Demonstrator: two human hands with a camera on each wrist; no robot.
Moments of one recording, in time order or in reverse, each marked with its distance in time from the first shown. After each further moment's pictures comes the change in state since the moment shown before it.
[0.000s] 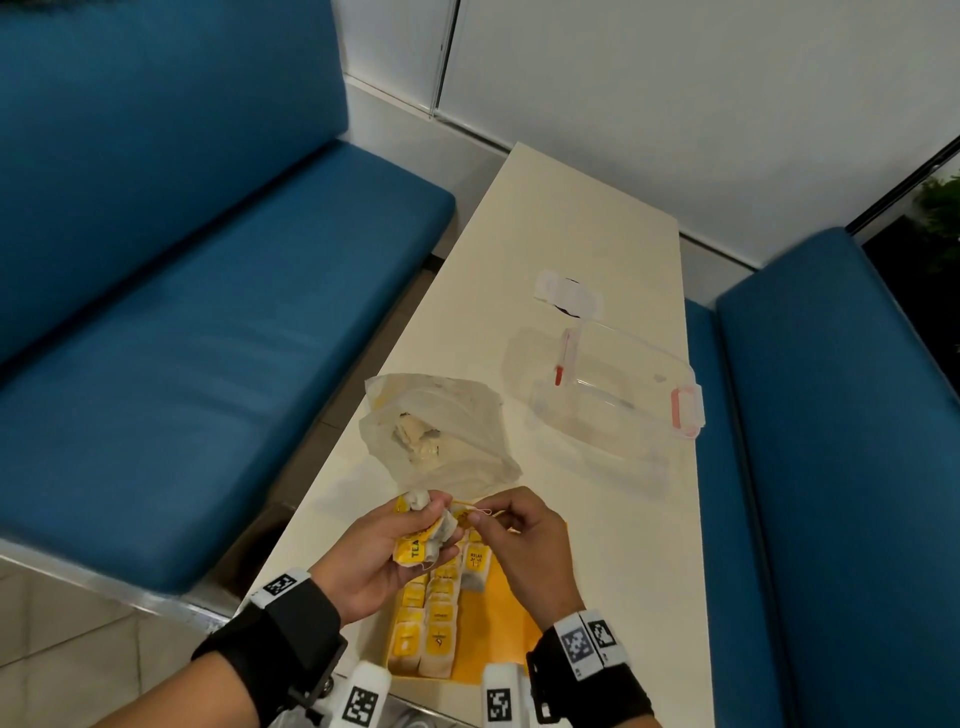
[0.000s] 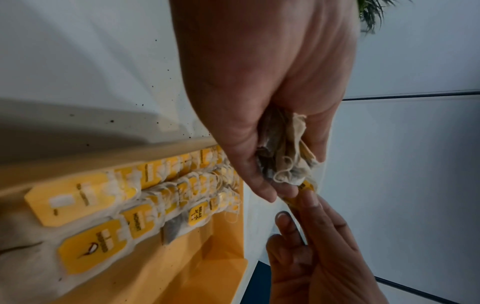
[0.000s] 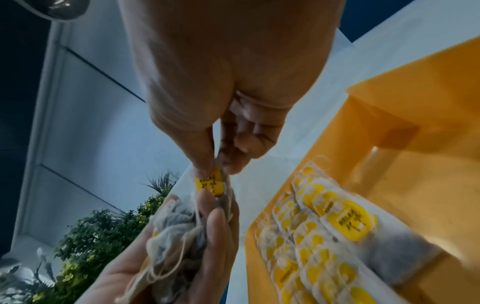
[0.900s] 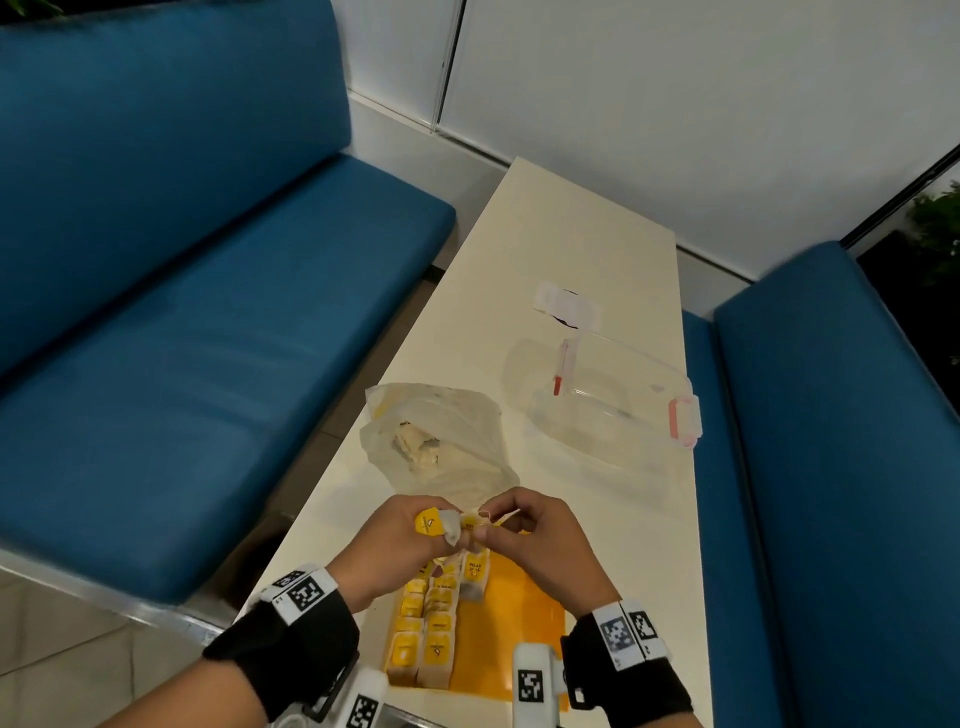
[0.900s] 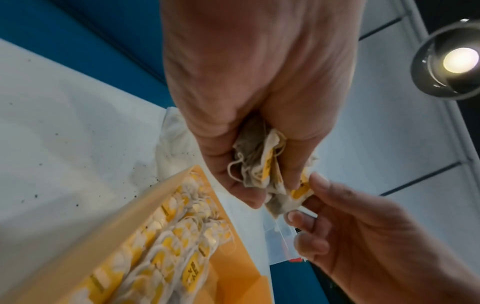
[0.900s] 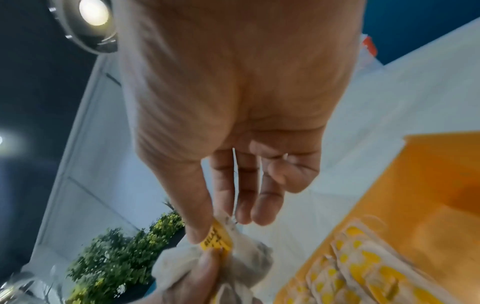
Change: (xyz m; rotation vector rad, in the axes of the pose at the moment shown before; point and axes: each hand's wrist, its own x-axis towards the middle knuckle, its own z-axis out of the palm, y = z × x) left_hand 0.002 0.008 0.015 0.980 -0.034 0.372; right_hand 0.013 -0.031 -0.030 -0.134 -0.260 0.052
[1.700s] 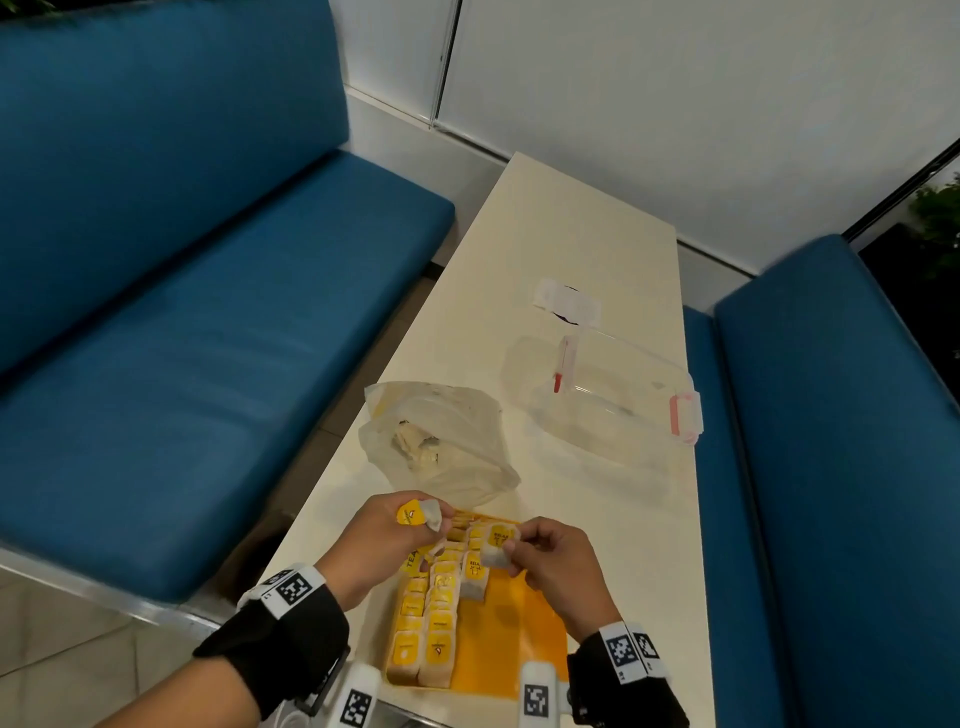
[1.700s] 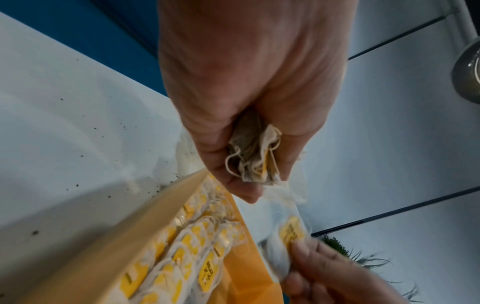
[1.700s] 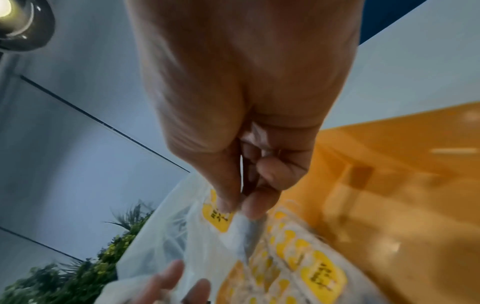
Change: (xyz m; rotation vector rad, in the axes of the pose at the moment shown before) left_hand 0.004 -0.016 -0.008 -0.146 0.110 -0.128; right_hand -0.006 0.052 0.003 0.195 0.117 0.229
